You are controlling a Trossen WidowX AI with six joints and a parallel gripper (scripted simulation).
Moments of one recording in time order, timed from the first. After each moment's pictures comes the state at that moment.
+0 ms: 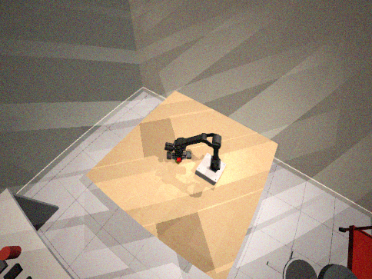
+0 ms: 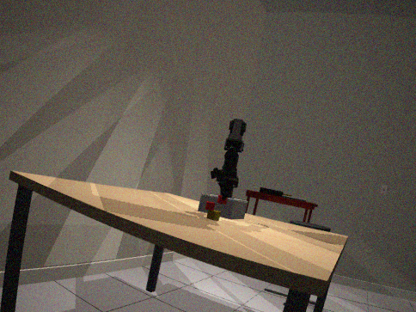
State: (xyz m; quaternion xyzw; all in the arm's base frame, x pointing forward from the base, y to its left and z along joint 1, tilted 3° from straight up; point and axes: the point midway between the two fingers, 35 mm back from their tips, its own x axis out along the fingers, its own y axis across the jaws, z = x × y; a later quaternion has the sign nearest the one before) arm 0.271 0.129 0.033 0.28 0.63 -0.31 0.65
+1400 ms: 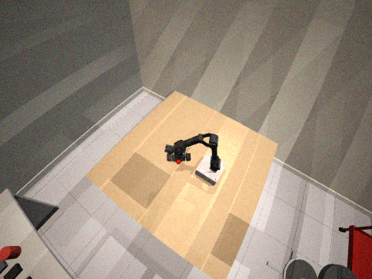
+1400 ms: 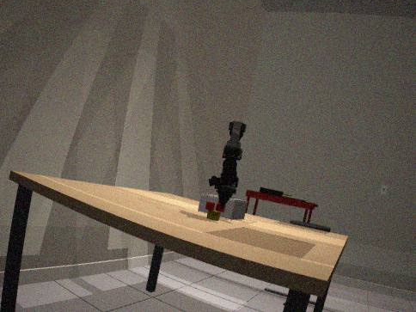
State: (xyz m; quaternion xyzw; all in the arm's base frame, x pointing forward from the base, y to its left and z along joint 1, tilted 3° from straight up) arm 0.272 0.128 -0.002 0.29 0.63 -0.31 0.65
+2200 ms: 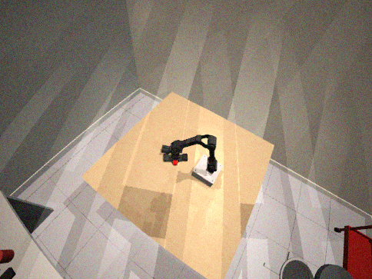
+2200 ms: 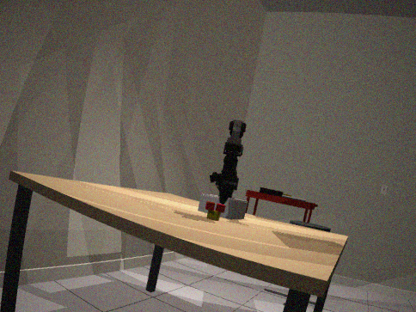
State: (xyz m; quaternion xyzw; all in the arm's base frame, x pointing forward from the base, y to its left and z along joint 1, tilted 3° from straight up) arm 0.271 0.128 0.014 0.28 0.63 -0.31 0.65
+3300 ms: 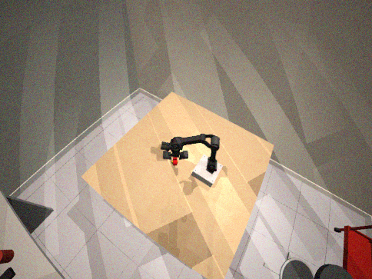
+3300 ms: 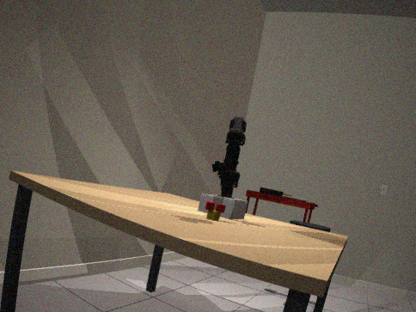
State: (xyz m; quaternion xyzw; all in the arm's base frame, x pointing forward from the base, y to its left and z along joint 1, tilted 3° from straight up) arm 0.271 0.131 0.062 0.28 0.63 -0.31 0.65
